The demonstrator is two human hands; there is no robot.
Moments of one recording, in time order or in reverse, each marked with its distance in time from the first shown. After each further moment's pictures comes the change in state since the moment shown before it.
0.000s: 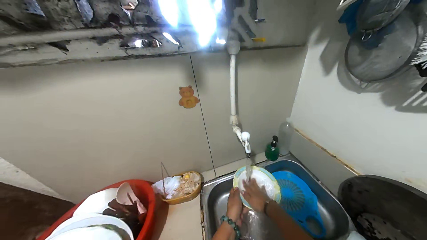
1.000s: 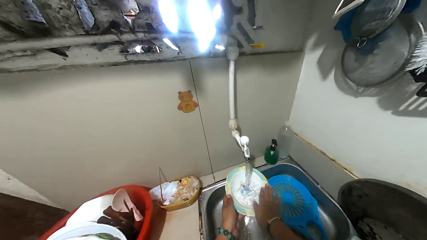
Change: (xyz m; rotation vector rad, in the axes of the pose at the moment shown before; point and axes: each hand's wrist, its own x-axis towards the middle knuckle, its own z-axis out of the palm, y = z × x) left_hand 0.007 -0.014 -0.014 -0.107 0.079 0.070; right_hand -0.019 0.014 0.025 -0.054 0.241 0.285
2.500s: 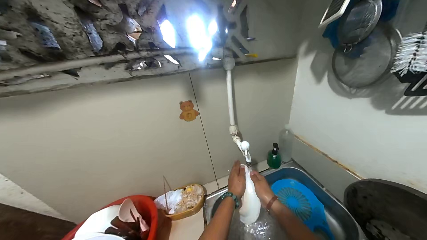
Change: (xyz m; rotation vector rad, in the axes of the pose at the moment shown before) left_hand 0.053 0.090 0.050 0.749 -0.262 0.556; right_hand -0.005 -0.058 -0.094 1.159 0.108 -0.173
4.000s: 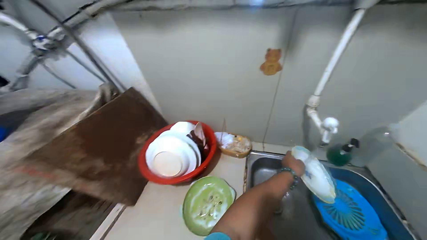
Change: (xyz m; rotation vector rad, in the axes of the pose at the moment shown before) left_hand -0.052 0.023 -0.005 -0.138 -0.021 -0.497; right_hand -0.164 0.155 0.091 -0.740 -0.851 -0.445
